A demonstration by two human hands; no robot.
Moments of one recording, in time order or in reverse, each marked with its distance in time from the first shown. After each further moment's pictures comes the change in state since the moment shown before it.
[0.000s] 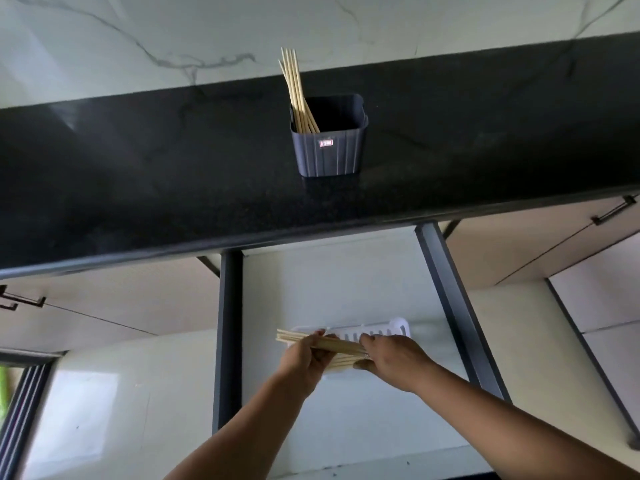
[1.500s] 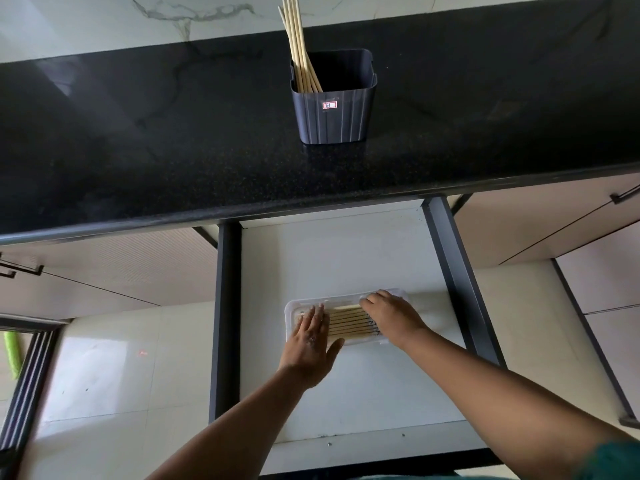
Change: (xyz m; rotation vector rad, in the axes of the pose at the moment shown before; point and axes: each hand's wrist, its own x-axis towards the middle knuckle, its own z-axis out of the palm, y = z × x) left_hand 0.037 -0.034 -0.058 2.153 -0.056 0.887; right_hand 0.045 0.029 0.032 -0.158 0.140 0.003
